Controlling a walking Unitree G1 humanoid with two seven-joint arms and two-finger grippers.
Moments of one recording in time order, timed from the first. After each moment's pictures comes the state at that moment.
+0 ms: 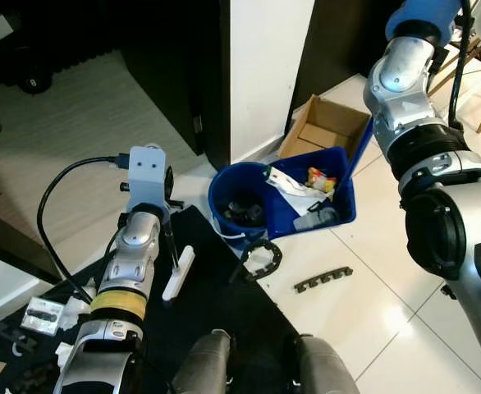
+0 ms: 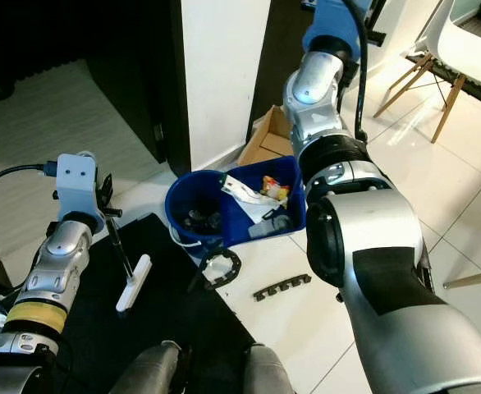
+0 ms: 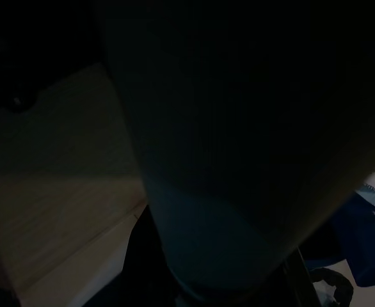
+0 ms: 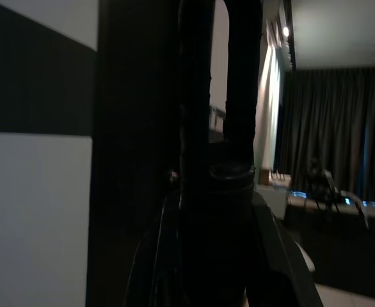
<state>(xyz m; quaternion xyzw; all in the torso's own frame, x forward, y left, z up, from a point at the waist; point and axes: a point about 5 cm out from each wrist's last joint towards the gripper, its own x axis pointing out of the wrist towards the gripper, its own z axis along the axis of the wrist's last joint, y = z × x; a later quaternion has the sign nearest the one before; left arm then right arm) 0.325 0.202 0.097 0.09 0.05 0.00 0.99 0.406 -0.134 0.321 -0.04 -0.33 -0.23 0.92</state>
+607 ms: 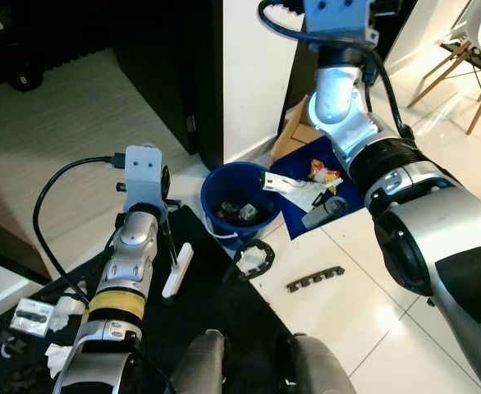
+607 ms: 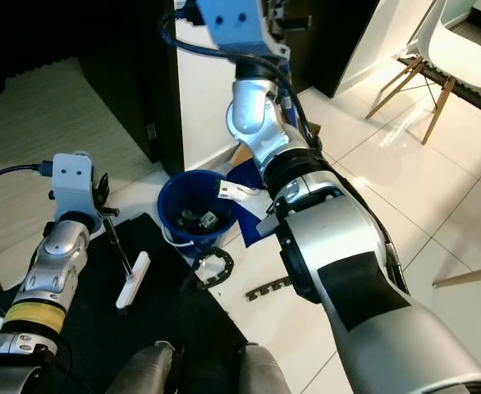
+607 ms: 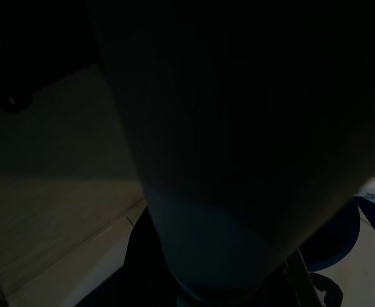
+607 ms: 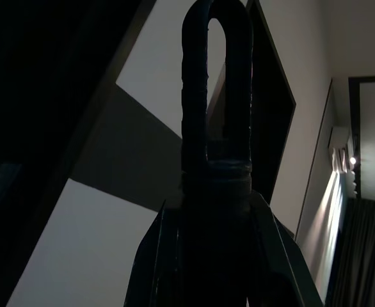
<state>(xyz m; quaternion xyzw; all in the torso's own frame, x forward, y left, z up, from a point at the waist) 0.325 0.203 0.099 0.09 0.04 0.01 0.99 0.384 -0.060 0.310 -0.15 -0.46 -0.10 0.87</state>
